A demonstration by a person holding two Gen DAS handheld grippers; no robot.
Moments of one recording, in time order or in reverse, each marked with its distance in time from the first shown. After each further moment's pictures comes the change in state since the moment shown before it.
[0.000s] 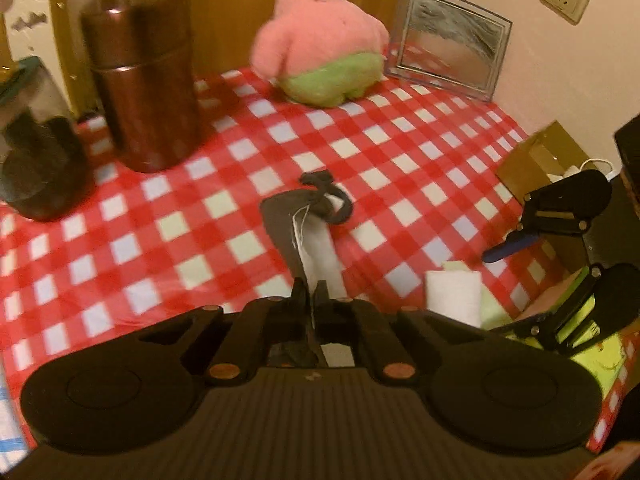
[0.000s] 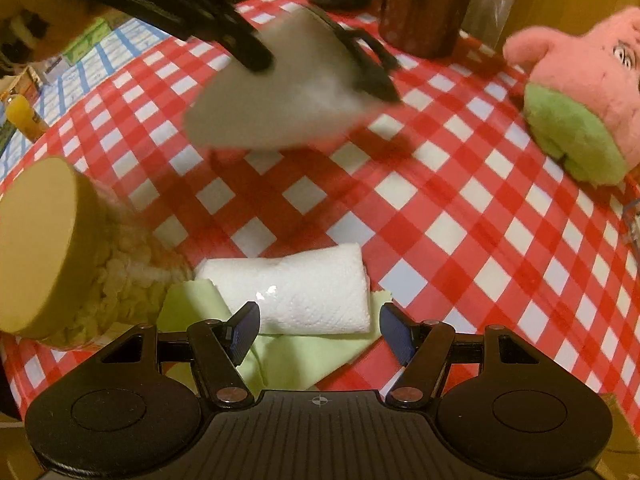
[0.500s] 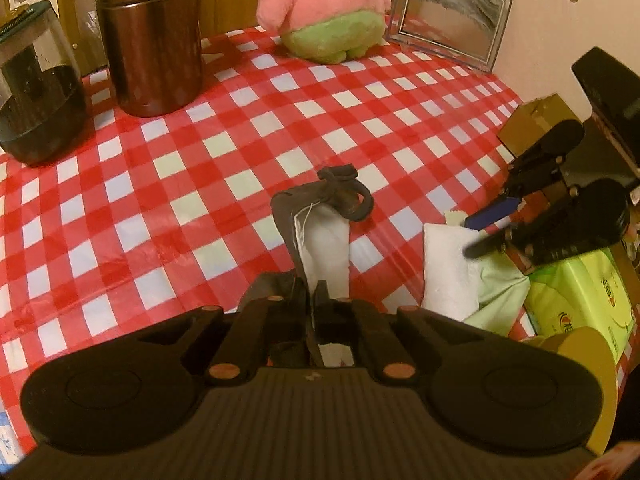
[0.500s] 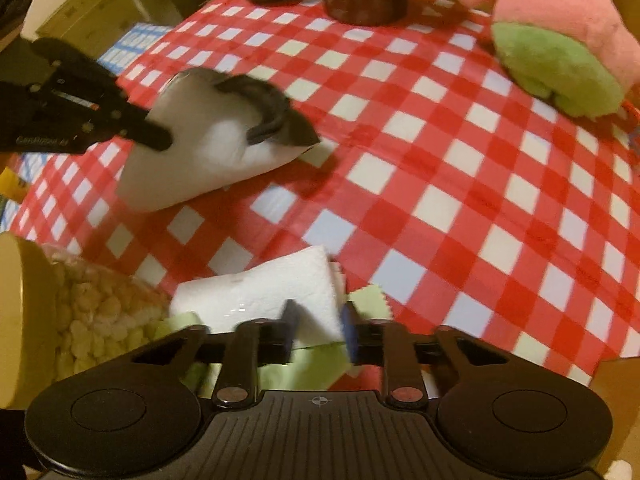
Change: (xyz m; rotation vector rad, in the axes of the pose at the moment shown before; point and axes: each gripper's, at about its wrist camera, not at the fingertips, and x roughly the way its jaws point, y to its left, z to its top) left arm 0.013 0.001 -0.045 -0.025 0.043 -0.024; right arm 0.017 -0.032 0.008 0.214 0.006 0.048
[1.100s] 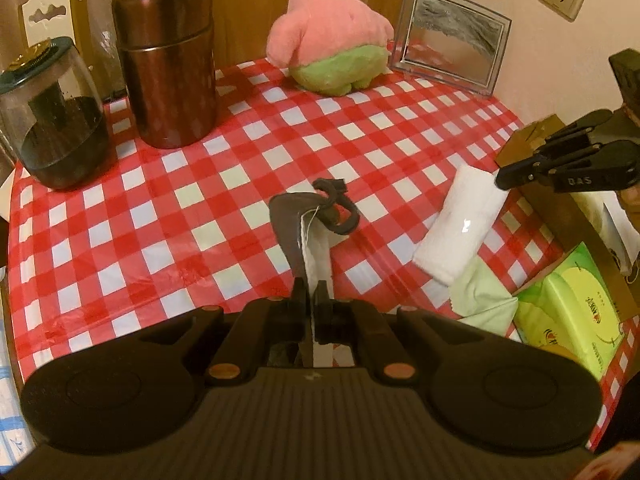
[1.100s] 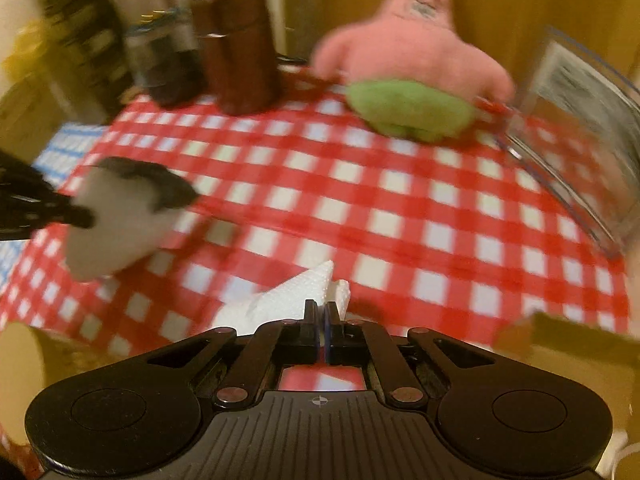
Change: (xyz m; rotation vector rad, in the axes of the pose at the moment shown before) left arm -0.032 -0.006 0.012 0.002 -0.052 0.041; right arm -0.072 -0.034 -0.017 0.246 -0.192 -0.174
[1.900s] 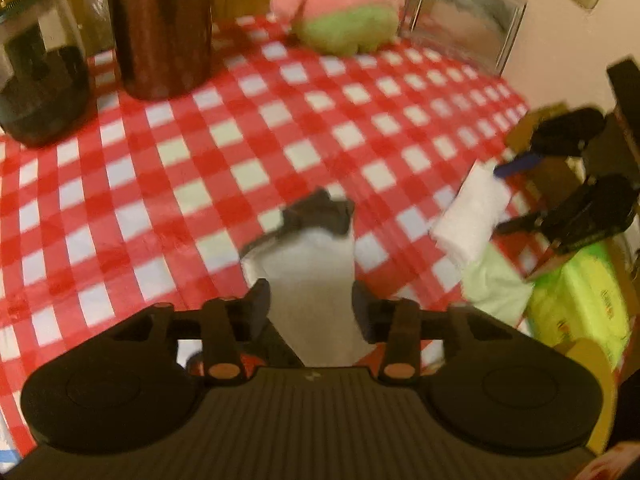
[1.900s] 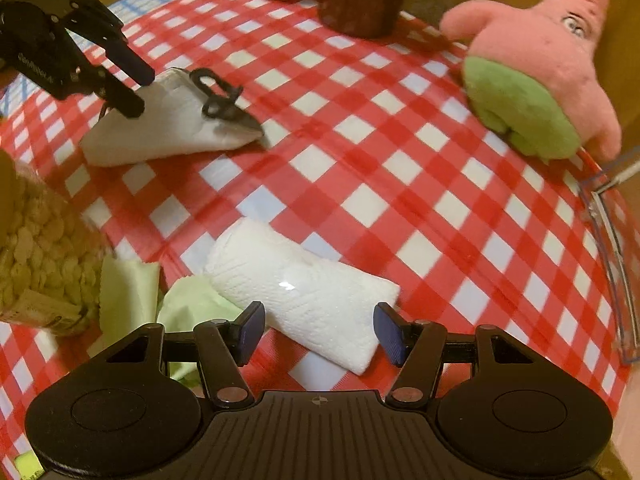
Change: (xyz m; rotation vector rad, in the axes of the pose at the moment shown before) left arm 0.042 0.015 -0.014 -0.043 0.094 -0.040; right arm 0.051 0.031 -0.025 -0.475 0.144 0.037
